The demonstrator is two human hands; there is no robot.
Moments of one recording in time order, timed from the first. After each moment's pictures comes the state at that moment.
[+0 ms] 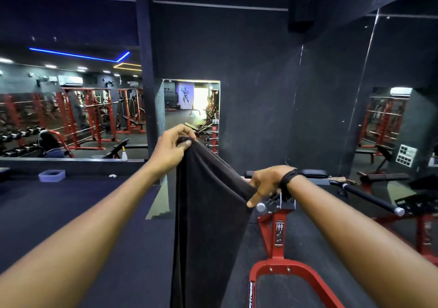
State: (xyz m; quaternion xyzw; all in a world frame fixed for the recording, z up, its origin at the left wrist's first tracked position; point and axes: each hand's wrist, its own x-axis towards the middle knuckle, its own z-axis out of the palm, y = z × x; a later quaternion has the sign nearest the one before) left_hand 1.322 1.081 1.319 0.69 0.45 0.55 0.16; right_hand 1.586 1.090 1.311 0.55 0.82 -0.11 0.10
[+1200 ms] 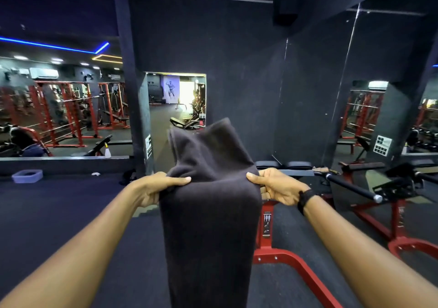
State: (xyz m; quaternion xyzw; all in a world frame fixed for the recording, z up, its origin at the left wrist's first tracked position) left_hand 1.311 1.105 1.244 0.54 0.57 0.33 0.52; right_hand 1.632 1.092 1.251 0.43 0.59 -0.58 -0.36
